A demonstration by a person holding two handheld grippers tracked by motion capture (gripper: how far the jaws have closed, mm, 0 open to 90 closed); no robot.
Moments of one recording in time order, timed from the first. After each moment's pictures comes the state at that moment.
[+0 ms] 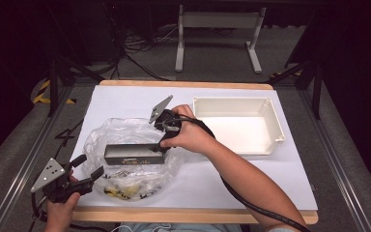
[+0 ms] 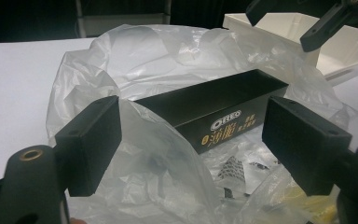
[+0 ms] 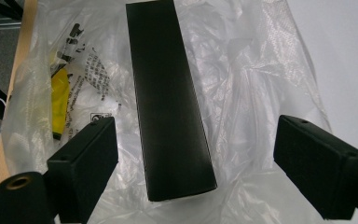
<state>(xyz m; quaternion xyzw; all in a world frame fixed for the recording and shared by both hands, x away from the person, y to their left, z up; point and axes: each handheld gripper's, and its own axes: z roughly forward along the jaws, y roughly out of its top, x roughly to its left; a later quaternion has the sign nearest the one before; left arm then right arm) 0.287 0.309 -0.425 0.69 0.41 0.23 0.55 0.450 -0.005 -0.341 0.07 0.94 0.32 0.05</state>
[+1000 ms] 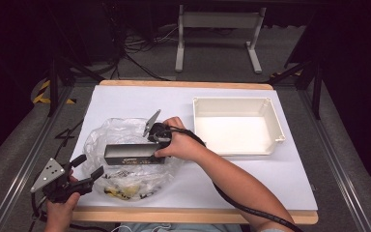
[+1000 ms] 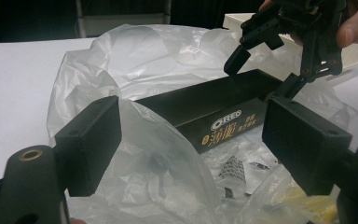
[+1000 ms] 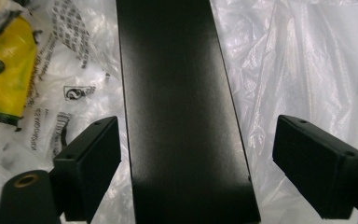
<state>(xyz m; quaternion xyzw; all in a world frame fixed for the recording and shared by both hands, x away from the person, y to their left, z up) 0.287 0.309 -0.425 0.69 0.41 0.23 0.55 0.455 0.017 -0.397 0.06 0.96 0.26 0.02</state>
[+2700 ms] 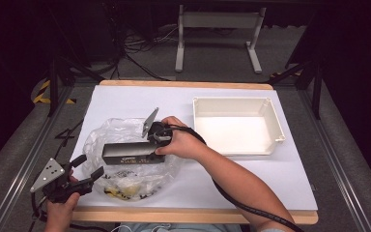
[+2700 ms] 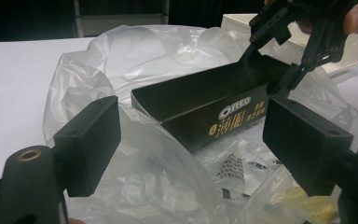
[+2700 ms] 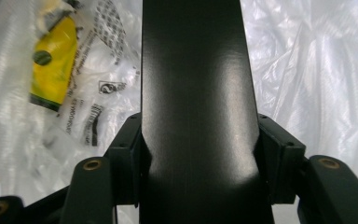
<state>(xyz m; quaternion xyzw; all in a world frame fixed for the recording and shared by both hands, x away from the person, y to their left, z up) 0.287 0.310 -0.425 0.69 0.41 0.22 0.56 0.451 0.017 -0.379 0.01 0.97 0.26 0.00</state>
